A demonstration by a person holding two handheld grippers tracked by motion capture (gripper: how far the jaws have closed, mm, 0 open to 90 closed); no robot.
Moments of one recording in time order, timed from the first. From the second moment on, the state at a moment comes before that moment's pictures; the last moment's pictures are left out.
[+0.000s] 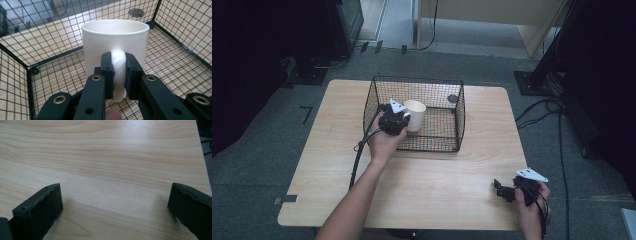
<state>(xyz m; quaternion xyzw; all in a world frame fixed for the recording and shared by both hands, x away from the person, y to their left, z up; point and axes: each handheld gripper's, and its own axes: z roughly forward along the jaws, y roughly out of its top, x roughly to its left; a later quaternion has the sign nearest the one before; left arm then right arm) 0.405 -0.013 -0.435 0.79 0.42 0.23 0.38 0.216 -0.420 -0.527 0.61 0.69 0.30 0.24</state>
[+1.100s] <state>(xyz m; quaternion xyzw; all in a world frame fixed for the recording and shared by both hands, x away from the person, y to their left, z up) 0.375 0.001 -0.418 0.76 0.43 0.19 0.45 0.216 -0.420 -0.527 0.61 0.69 0.30 0.24</state>
